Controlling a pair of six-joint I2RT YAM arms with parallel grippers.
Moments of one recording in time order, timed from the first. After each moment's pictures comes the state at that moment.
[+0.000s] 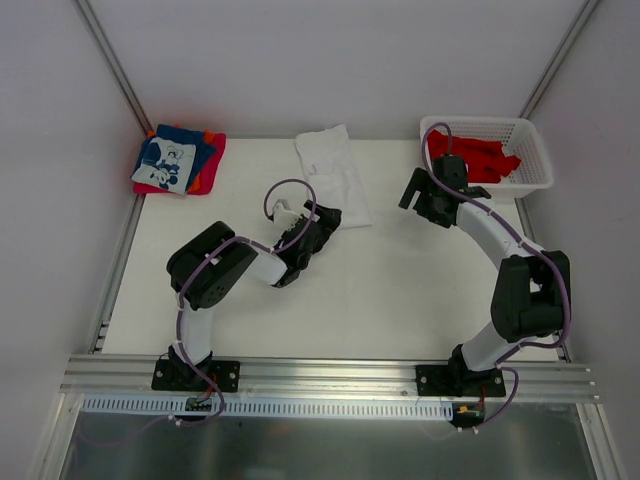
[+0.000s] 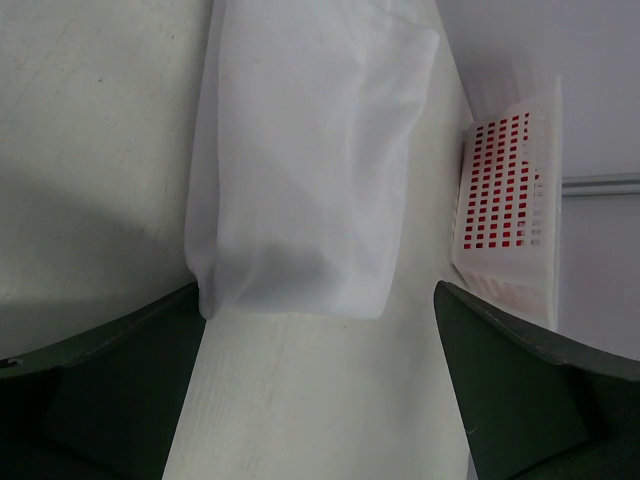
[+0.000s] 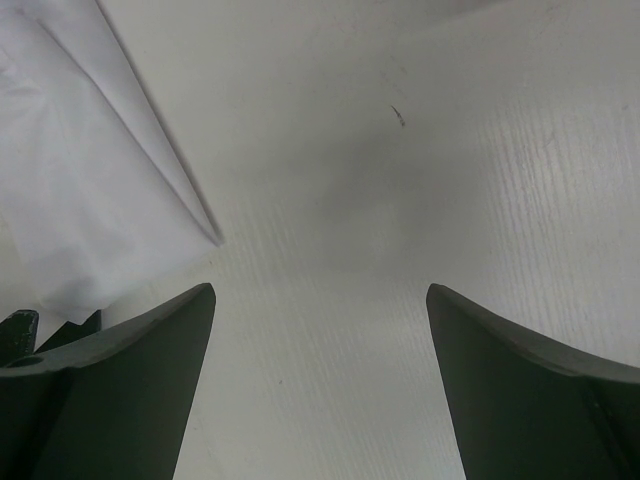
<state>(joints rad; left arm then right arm) -0.74 1.97 0.82 0.75 -0.48 -1.30 0.20 1.60 1.18 -0.46 0.07 0.54</state>
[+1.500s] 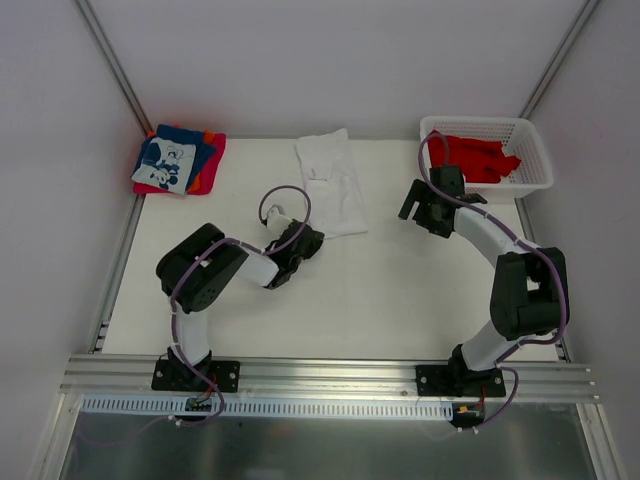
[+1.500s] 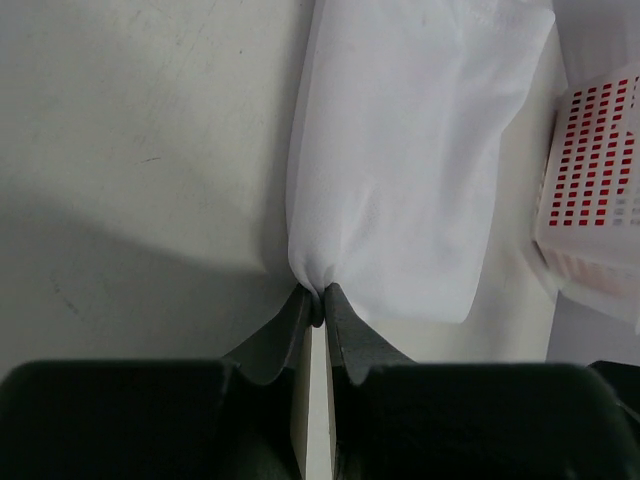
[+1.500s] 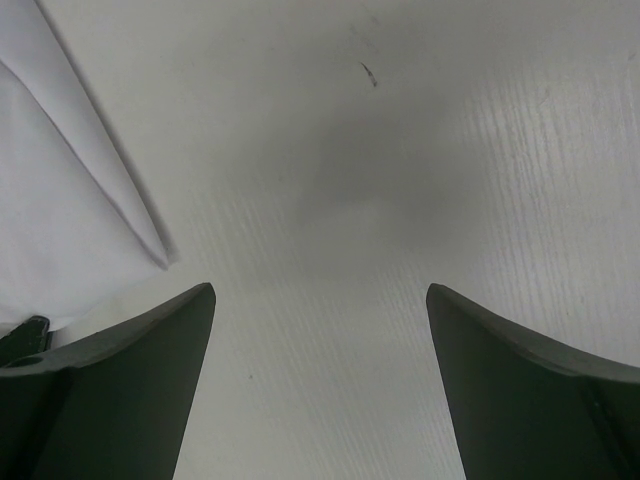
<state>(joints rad) -0.71 1.94 0.78 0.64 -0.40 -1.28 0.19 1.61 1.12 -0.44 0.07 0.54</state>
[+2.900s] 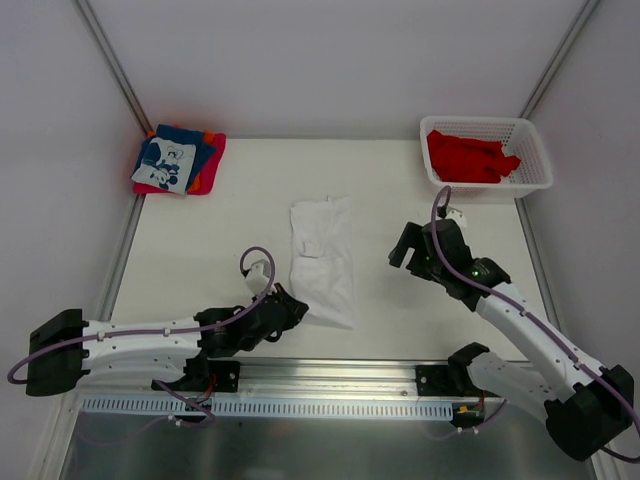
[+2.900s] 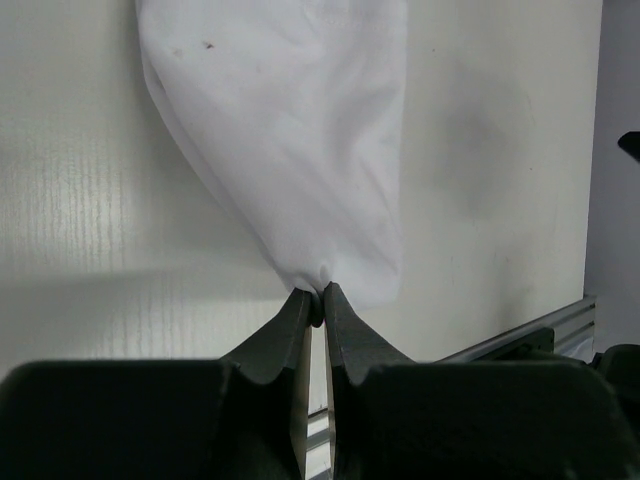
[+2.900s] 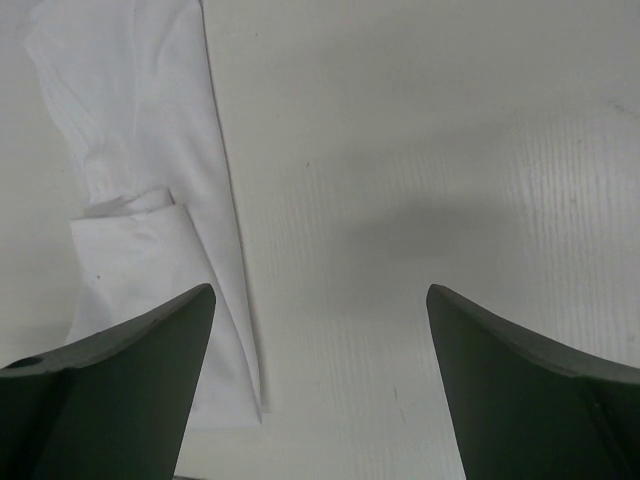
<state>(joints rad) -1.26 0.91 0.35 -0.10 -0.59 -1.29 0.52 0.96 0.77 -0.59 0.22 0.72</state>
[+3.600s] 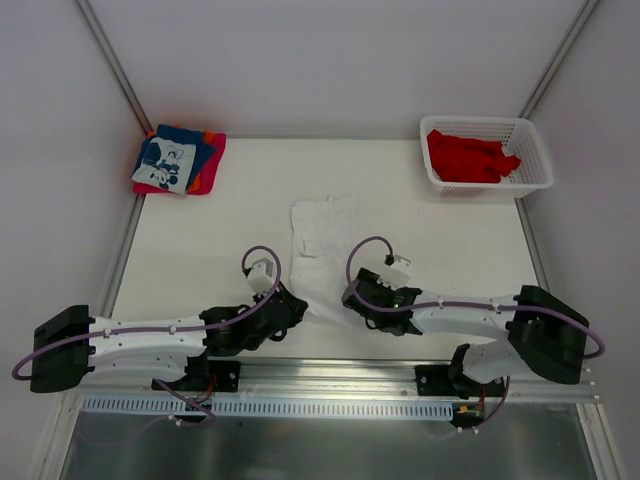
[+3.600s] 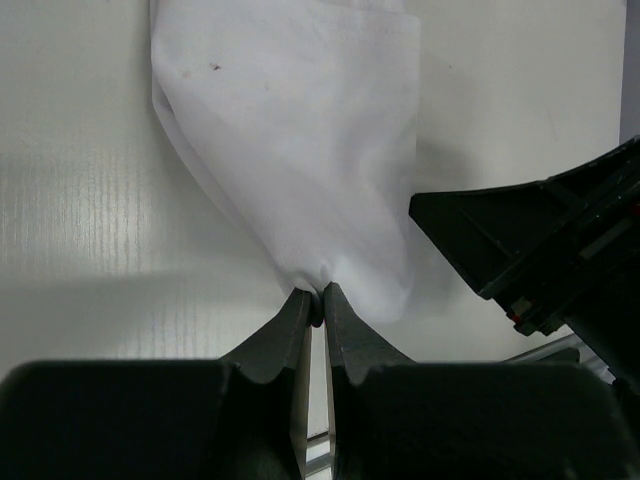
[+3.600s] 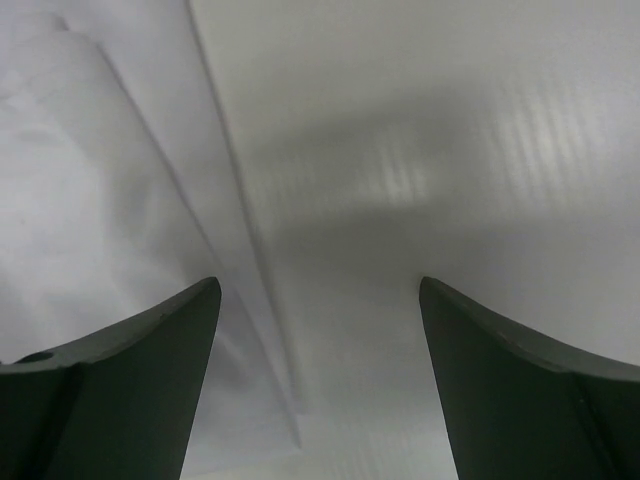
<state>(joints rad) -1.27 0.96 0.38 -0.11 -0.64 -1.27 1.12 1.33 0.59 -0.43 0.61 1.38</state>
